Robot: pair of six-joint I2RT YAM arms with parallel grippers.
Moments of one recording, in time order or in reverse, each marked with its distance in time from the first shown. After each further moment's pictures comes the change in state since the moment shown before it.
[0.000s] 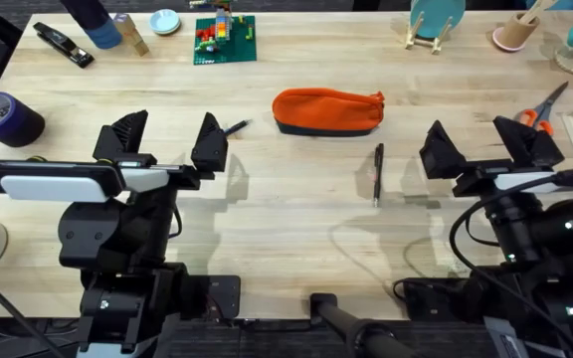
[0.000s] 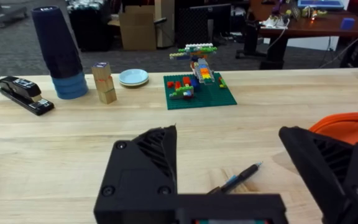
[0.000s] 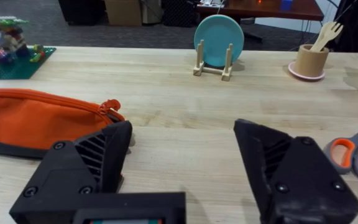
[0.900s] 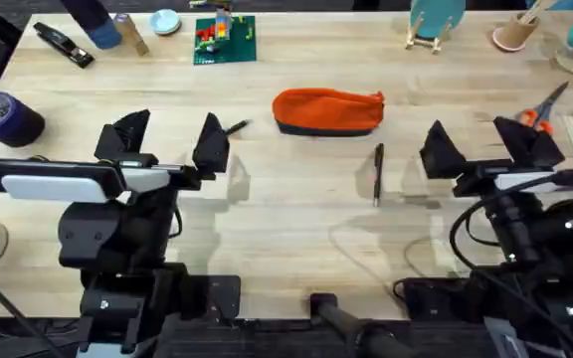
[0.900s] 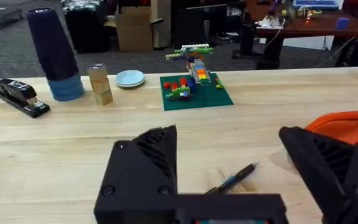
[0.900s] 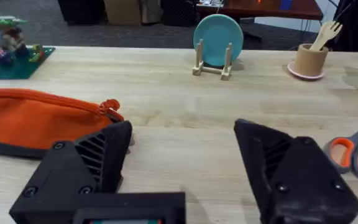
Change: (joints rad) left arm 0.000 0.000 0.002 0.000 0.017 0.004; right arm -0.002 0.002 0.002 -0.002 0.000 0.000
